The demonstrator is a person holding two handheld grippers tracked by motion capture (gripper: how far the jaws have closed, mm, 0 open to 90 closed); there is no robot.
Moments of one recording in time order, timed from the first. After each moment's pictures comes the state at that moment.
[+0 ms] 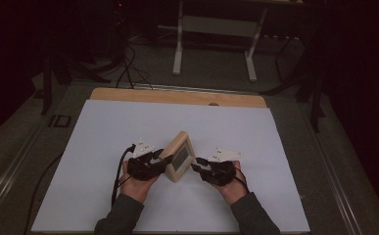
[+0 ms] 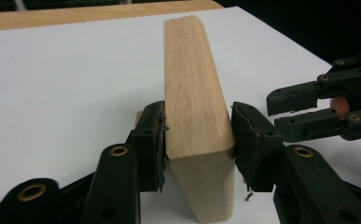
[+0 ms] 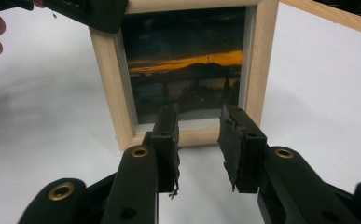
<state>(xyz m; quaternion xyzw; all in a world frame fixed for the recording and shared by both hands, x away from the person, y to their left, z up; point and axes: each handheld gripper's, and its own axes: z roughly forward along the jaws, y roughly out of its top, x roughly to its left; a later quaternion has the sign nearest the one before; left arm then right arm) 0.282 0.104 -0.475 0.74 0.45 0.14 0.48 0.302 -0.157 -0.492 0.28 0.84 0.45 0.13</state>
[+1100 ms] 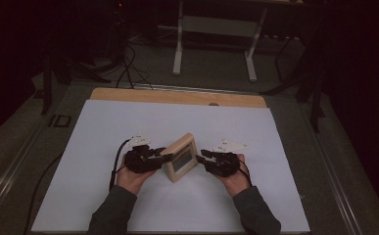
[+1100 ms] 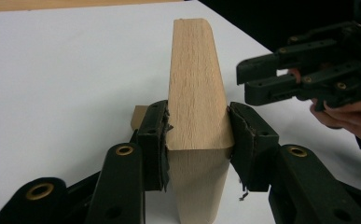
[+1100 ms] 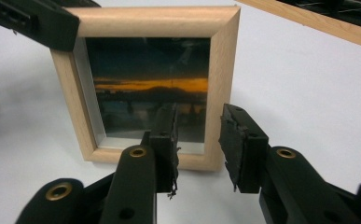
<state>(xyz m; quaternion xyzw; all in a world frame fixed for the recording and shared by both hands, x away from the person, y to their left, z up) 0.307 0.121 -0.478 0.76 0.39 0.06 0.51 0.323 -0.168 -0.486 0.31 0.82 0.46 0.14</state>
